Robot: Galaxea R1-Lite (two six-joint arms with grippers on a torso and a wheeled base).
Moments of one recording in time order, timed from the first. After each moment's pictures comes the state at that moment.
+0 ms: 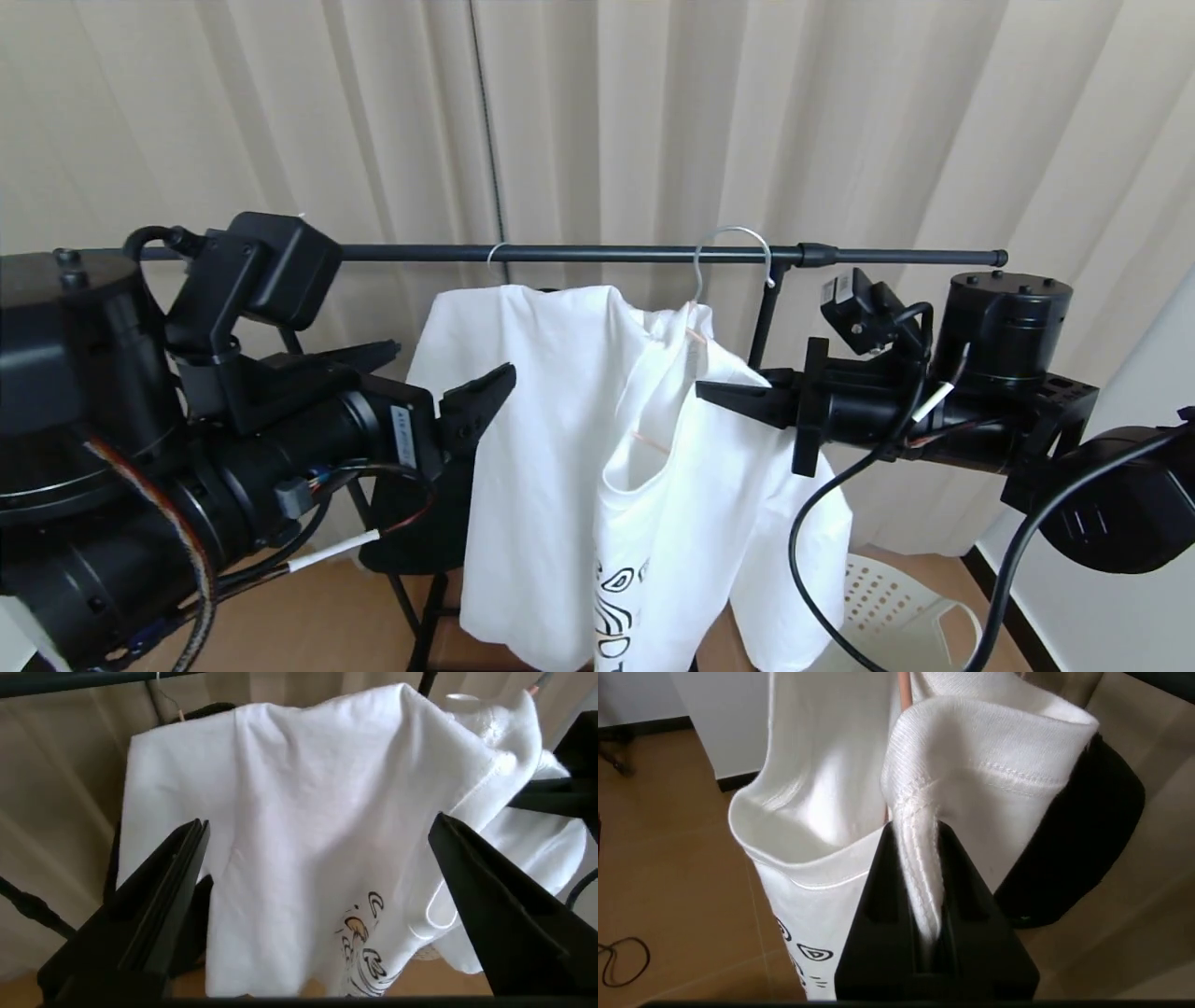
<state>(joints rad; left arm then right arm) -0.70 1.37 -0.67 -0.53 0.31 -0.04 0.40 1.80 -0.80 -0.82 0.71 -0.16</state>
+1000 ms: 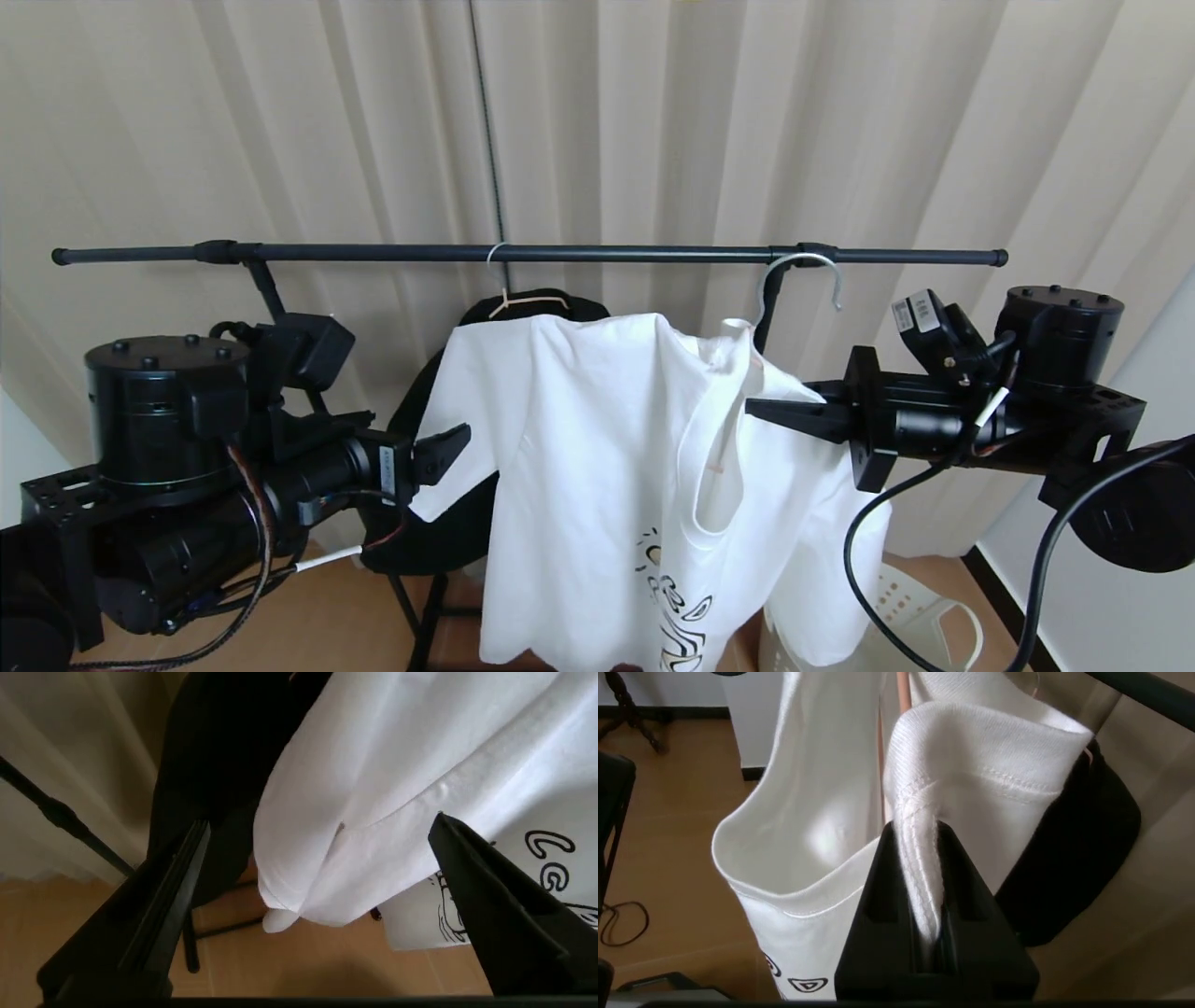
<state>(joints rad) -0.46 1.51 -0.55 -0.59 0.16 -0.09 0.25 1.80 -0.72 -0.89 0.98 -0.27</state>
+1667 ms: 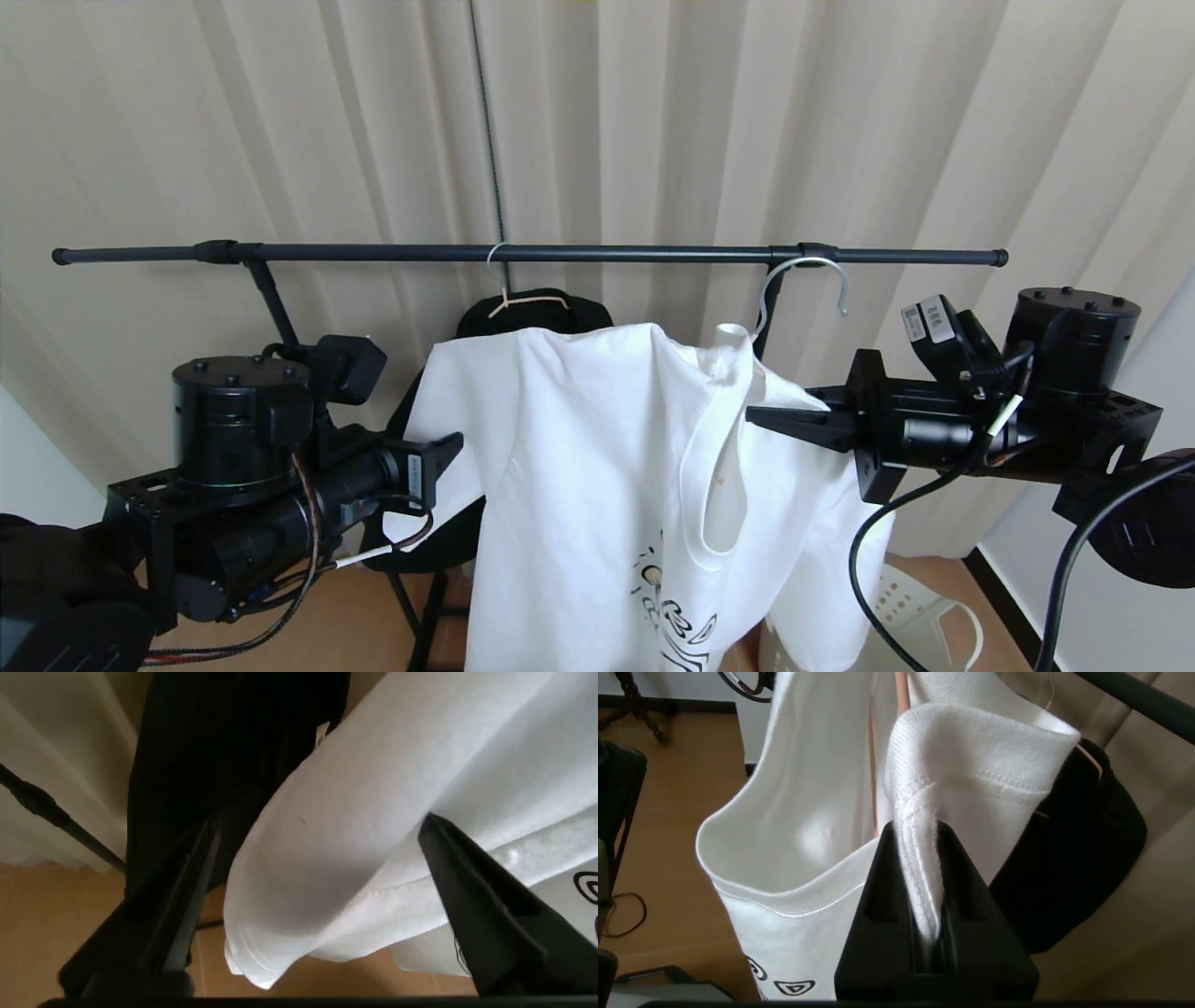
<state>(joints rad) -0.45 1.63 -0.54 -0.68 0.17 -0.10 0.27 1.77 -0.69 -0.89 0.98 -0.30</state>
